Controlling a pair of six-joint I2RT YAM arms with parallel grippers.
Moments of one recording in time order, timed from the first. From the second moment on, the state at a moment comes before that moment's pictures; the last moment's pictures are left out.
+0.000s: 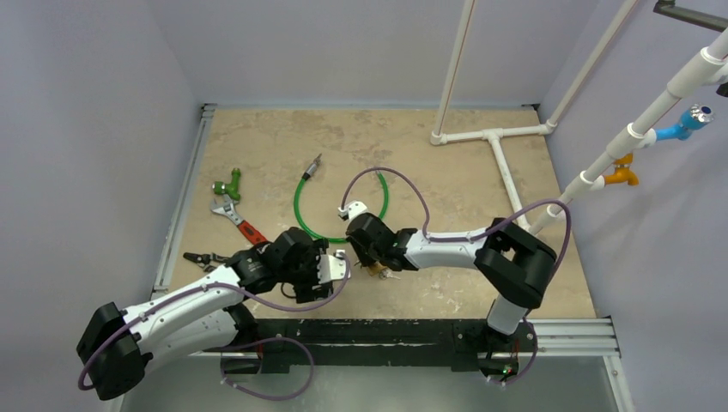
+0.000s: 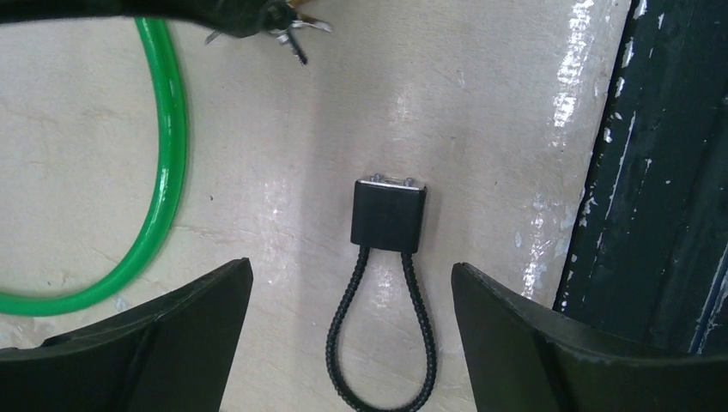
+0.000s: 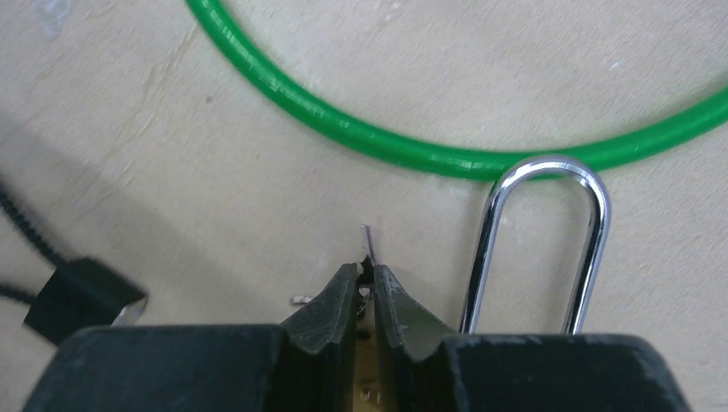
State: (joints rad) left arm -0.85 0.91 0.49 -0.48 0.19 0.58; right arm 1.04 1.74 0.93 -0.07 0.27 0.34
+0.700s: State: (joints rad) left arm -0.65 0.81 0.67 -0.54 0.39 0.82; right arm 0.87 1.32 0.78 0.02 -0.40 0.37
